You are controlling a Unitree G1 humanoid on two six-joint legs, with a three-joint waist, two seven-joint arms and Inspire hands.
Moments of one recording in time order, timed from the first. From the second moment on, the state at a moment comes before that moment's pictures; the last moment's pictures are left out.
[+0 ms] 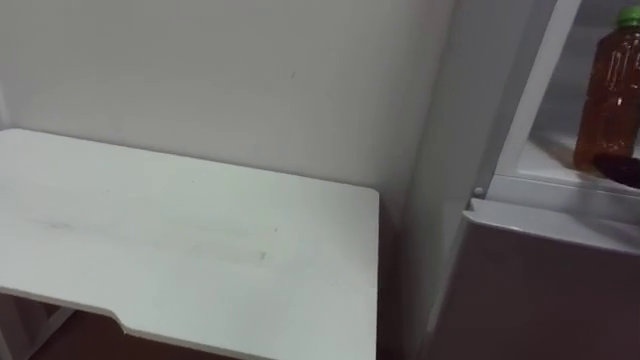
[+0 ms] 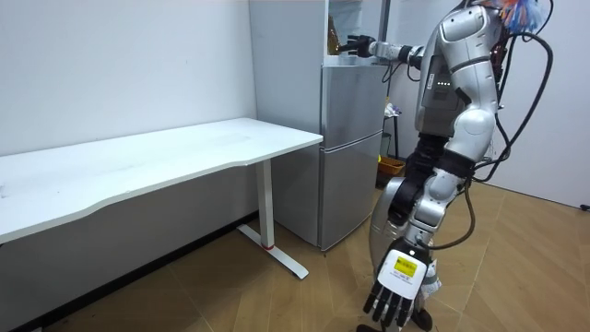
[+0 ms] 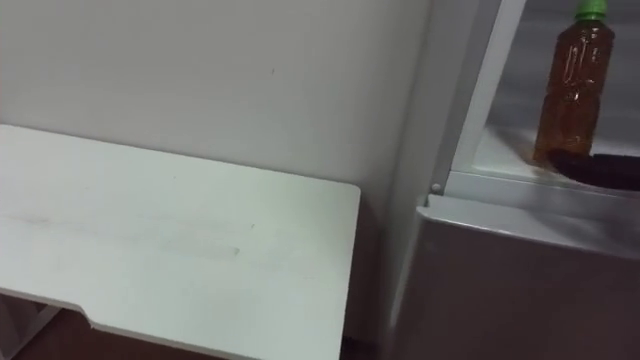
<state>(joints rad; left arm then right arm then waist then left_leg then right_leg) 0.43 0.32 0.19 0.90 0.03 0.11 0.08 -0.60 -0.84 -0.01 0.52 0.72 0.06 -0.36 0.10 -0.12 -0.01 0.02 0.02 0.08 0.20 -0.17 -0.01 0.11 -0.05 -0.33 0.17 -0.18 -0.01</state>
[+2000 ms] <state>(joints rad) 0.38 0.18 0.10 1.04 -0.01 -0.01 0.07 0.09 -0.34 -0.25 -0.29 0.98 -0.13 -0.05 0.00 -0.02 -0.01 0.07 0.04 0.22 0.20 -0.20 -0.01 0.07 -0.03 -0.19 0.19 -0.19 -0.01</state>
